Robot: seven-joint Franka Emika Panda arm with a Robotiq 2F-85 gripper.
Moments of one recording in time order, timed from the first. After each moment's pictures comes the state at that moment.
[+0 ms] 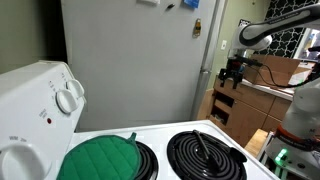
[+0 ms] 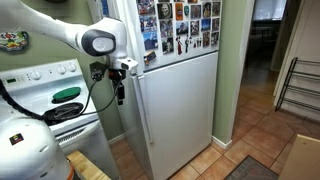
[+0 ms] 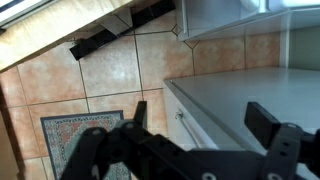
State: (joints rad) arm -0.07 -0.64 0.07 -2.66 0.21 1.93 0.37
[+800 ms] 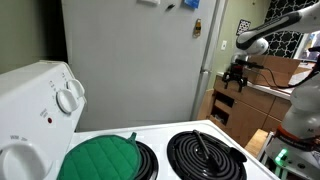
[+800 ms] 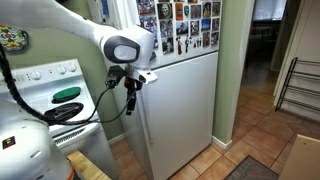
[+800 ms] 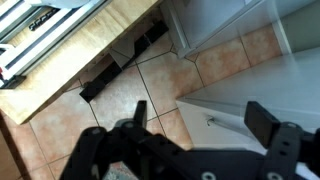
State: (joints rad) arm -0.19 -0.48 -0.09 -2.60 0.22 1.85 0.37
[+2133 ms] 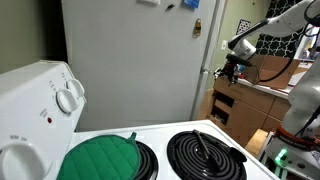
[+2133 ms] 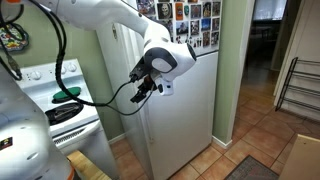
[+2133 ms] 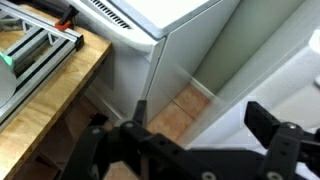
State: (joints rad) arm -0.24 -0.10 -0.25 -2.30 0.67 1.53 0.39
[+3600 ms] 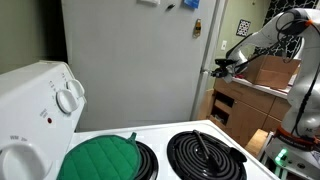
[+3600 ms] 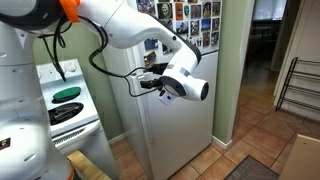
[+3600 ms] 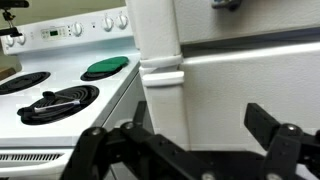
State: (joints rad) arm -0.28 0.18 -0.30 -2.21 1.23 1.36 0.85
